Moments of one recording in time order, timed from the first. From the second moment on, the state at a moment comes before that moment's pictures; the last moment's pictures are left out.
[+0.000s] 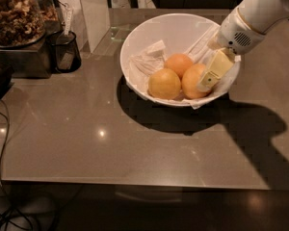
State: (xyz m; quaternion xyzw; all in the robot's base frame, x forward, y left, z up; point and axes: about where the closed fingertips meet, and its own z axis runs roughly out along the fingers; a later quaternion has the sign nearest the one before) arm 0.575 -0.173 0.909 -0.55 0.80 0.11 0.21
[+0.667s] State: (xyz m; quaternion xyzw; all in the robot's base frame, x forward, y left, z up) arm 0.581 -0.157 0.882 -0.52 0.82 0.13 0.21
